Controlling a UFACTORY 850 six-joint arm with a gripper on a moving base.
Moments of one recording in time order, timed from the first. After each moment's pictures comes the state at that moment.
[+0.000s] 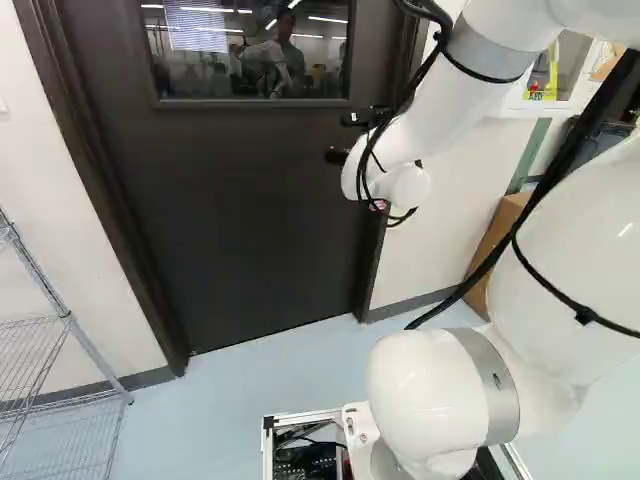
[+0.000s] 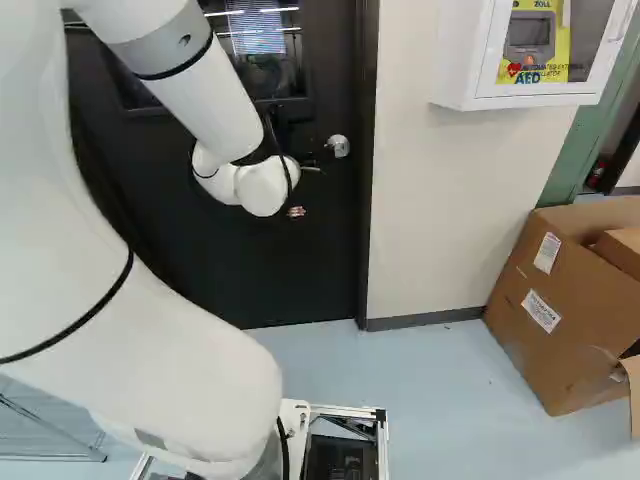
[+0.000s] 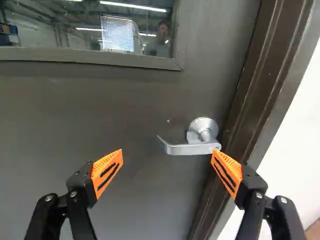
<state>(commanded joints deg) -4.0 7.3 -29.5 -7.6 50.0 0.0</state>
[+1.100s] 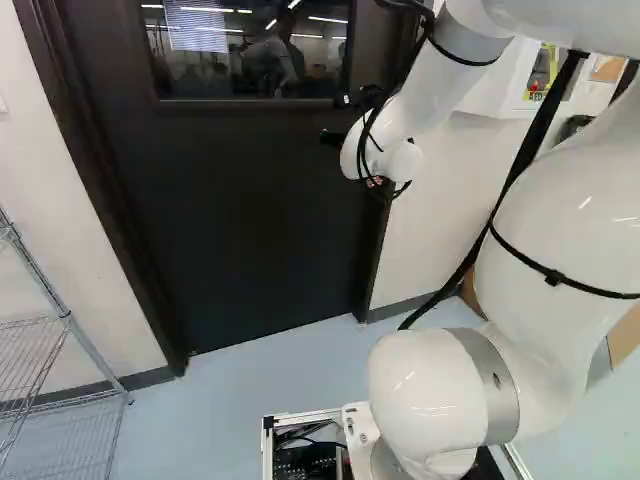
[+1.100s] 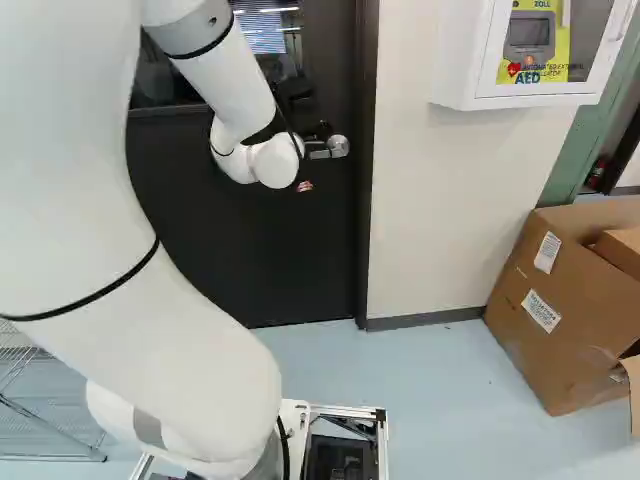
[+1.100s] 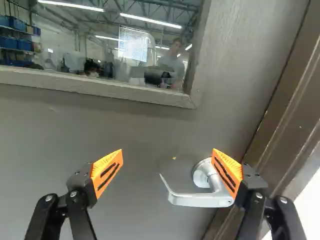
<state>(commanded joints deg) -4.5 0.6 -39.9 -13.3 50.0 0.0</state>
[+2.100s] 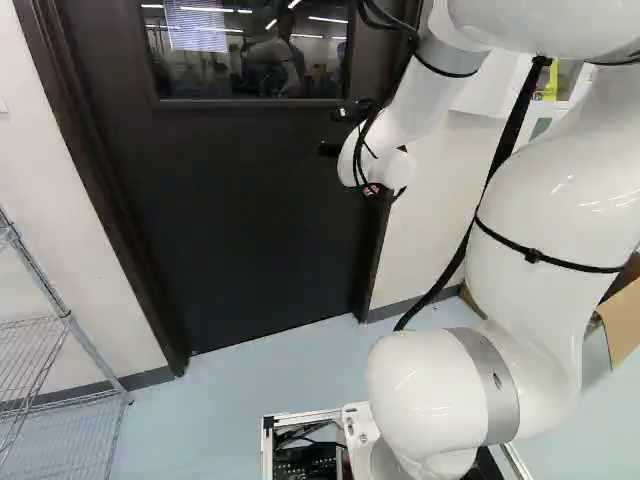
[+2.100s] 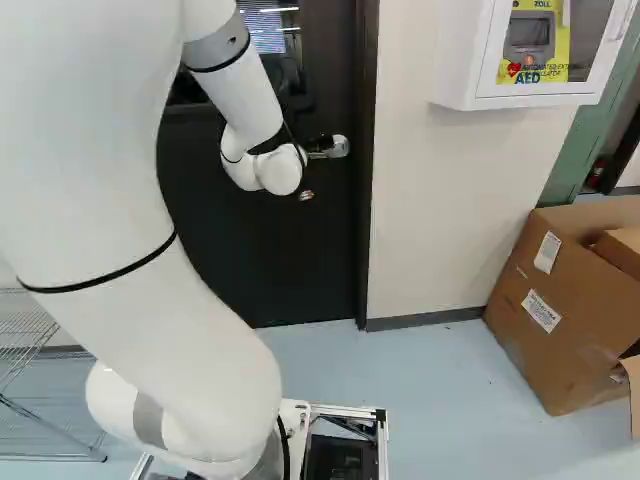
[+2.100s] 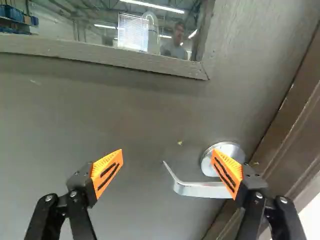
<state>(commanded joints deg) -4.3 -4.6 -40.7 -13.3 50.4 0.0</state>
